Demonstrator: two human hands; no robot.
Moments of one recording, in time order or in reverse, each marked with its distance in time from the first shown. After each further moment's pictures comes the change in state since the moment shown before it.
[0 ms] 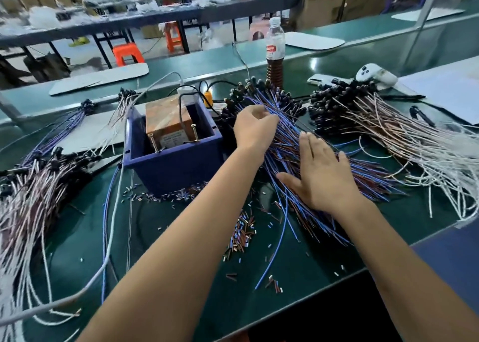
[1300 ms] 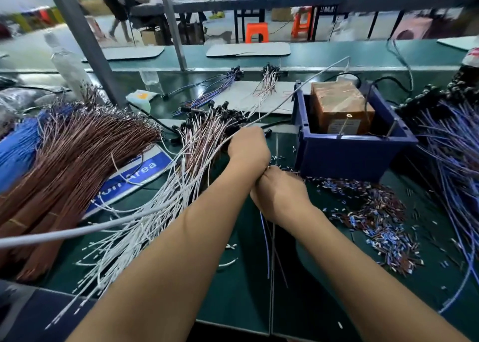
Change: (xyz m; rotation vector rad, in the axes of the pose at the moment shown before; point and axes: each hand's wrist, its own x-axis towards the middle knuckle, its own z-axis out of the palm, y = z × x) left_hand -0.032 -0.050 -0.297 1.190 0.264 -0.115; right_hand -0.045 -0.320 0.031 0.052 -0.173 -0.592
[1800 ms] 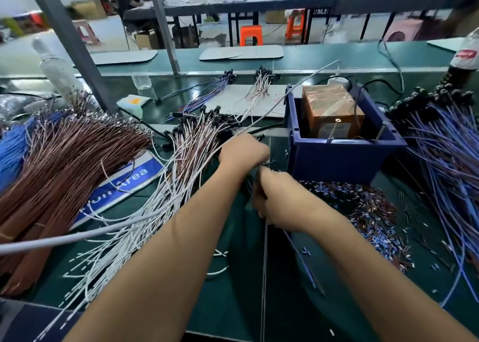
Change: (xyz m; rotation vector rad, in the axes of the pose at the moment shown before) left_hand 0.016 0.003 0.002 -0.202 -0.140 -0.142; right_hand -0.020 0.022 -0.031 0.384 -0.149 -0.108
